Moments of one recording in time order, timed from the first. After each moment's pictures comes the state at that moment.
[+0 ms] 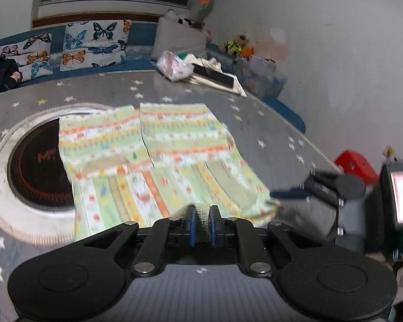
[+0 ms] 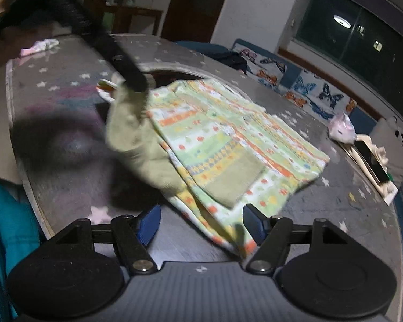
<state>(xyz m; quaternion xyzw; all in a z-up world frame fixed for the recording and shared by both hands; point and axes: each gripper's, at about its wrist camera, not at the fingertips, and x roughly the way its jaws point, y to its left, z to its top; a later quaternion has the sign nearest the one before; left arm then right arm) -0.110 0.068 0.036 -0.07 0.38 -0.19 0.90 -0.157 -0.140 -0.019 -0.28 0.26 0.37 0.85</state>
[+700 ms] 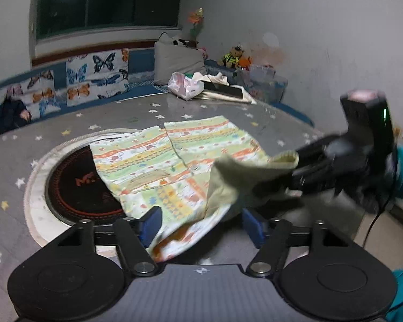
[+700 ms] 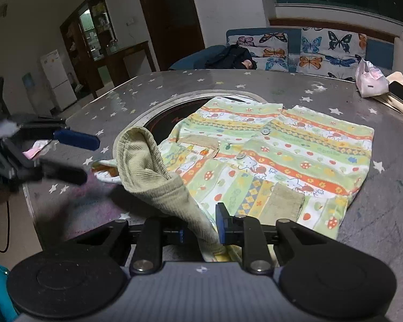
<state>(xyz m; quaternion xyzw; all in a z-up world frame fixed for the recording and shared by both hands) -0.138 0.104 0.031 0.03 0.32 -0.18 0.93 -0.072 -0.117 0.001 -0.06 0.36 0.42 0.83</state>
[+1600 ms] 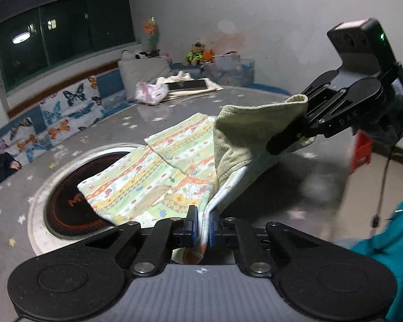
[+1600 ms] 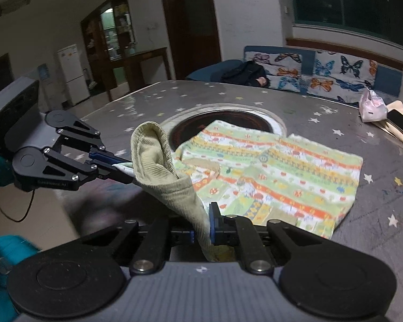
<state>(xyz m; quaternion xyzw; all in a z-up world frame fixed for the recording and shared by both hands) -0.190 0.083 0.027 0.13 0.30 -0.24 0.92 -0.136 -0.145 0.039 -0.09 0.32 0.45 0.83</state>
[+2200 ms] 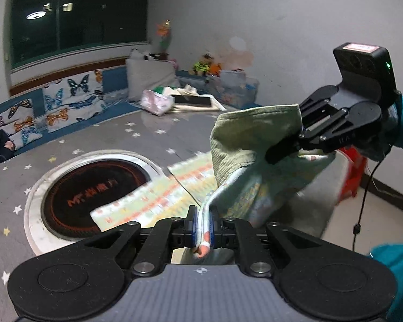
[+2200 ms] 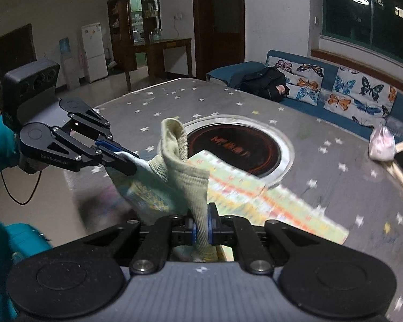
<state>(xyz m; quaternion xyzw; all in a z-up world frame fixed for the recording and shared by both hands) -0.159 0.109 0.057 0.05 0.29 -0.23 0.93 -0.110 -0.126 0.086 -0.16 0.31 0.48 0.81</state>
